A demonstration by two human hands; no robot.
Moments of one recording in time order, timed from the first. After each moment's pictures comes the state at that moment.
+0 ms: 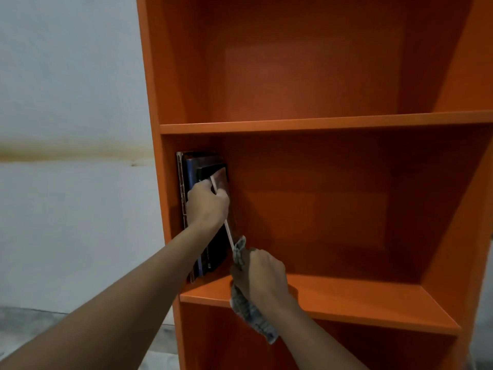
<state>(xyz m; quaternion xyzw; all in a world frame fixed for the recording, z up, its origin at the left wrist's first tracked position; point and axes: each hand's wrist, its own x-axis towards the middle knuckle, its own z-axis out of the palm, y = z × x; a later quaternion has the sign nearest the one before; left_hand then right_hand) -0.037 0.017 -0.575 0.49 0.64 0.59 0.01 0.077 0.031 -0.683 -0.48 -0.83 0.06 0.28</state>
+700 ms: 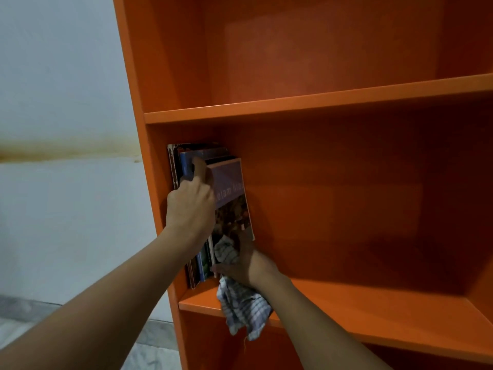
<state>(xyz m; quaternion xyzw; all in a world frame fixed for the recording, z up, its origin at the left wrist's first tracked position) -0.065 0.029 -0.585 0.52 0.75 0.15 -0.38 0.035 0.107 -0.694 -0.39 -0.84 0.29 0.23</state>
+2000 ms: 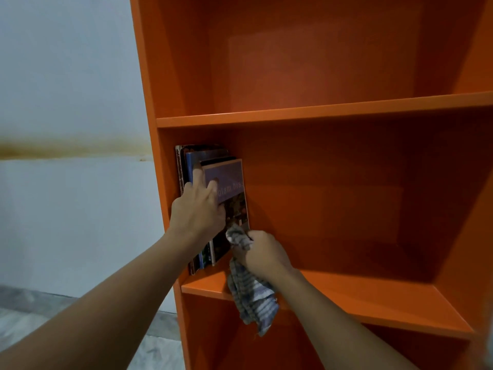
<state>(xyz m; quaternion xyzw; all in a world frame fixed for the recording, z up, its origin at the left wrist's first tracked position) -0.049 0.003 -0.591 0.56 0.73 0.24 -0.30 0.074 0.090 -0.689 -0.42 -0.82 0.25 0.31</state>
